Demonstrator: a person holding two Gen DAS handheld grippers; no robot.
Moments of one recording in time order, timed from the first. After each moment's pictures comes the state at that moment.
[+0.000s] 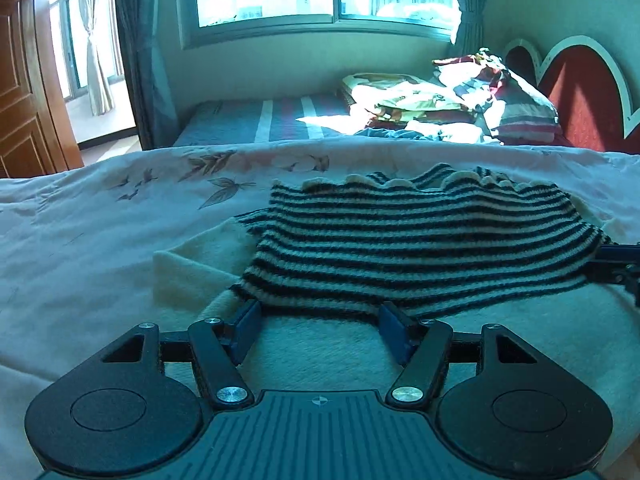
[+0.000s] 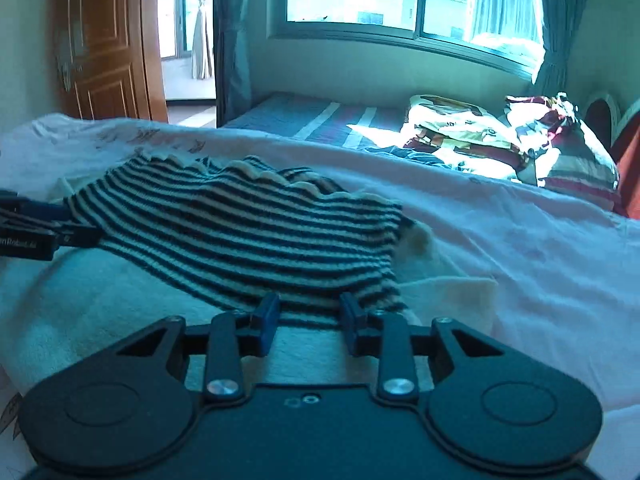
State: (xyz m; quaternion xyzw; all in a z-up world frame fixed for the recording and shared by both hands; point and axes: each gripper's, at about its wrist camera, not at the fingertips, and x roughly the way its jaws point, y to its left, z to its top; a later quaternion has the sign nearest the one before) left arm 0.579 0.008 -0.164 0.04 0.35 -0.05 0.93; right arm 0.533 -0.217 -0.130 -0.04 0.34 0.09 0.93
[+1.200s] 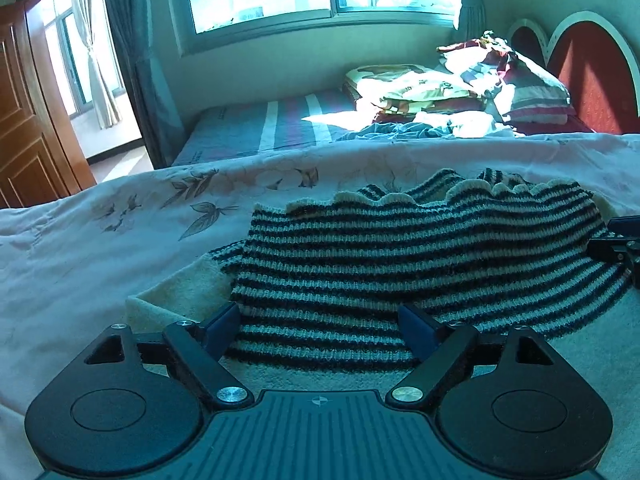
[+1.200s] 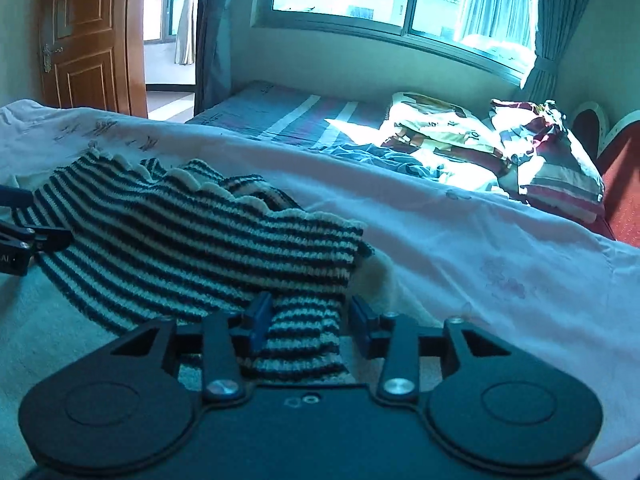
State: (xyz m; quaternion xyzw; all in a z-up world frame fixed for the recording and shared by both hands) left arm 0.607 -0.030 -0.159 0.09 0.35 -0.03 0.93; right arm 0.576 -0.219 -0.129 -0.08 0.35 0.07 0.93
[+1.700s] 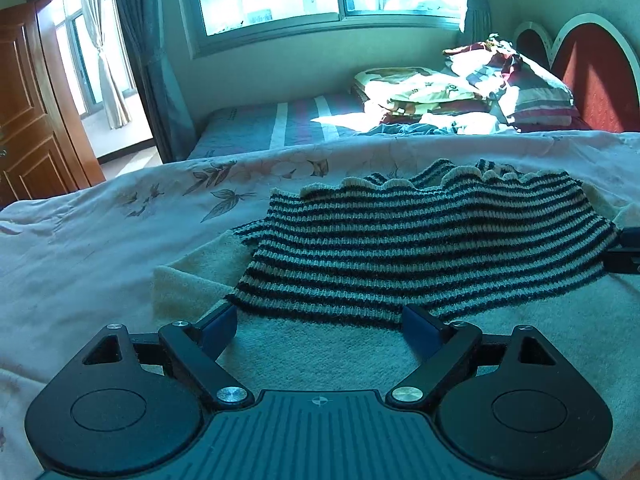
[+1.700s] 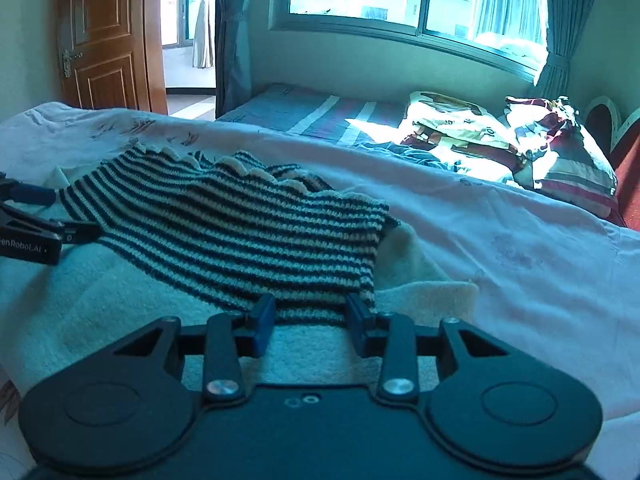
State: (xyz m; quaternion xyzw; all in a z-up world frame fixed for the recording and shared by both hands) left arm 0.576 -0.025 -0.155 0.09 0.35 -0.02 0.93; right arm 0.534 -0.212 -0.116 -0.07 0.35 0.10 0.93
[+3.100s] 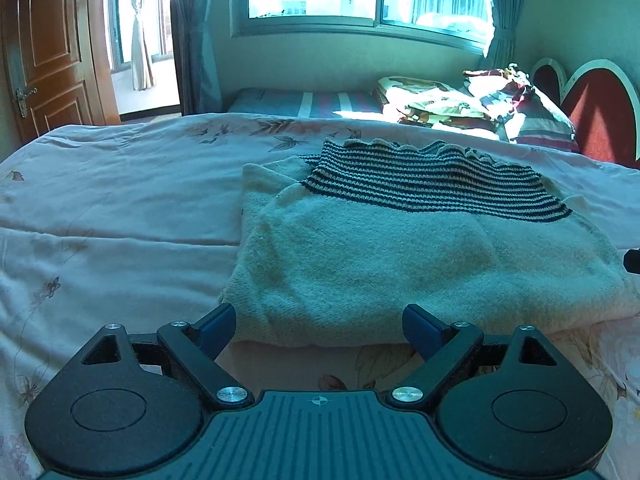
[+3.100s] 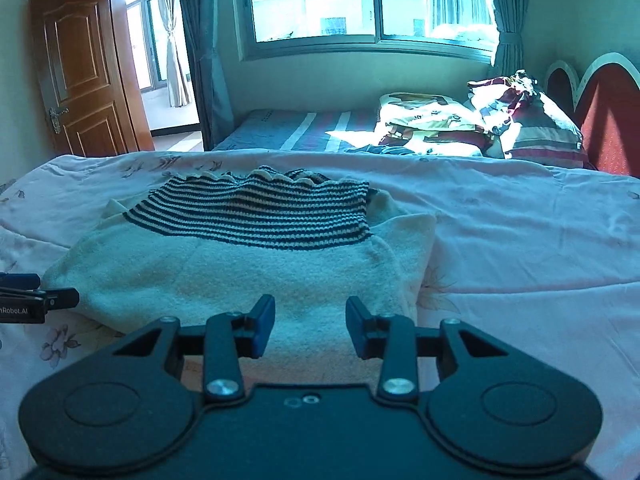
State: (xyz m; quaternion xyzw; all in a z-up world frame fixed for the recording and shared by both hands) left arm 0.451 0.033 -0.147 0.00 0.36 -0.01 0.93; right arm 0.418 -0.212 -0.080 0.01 0.34 0.06 0.94
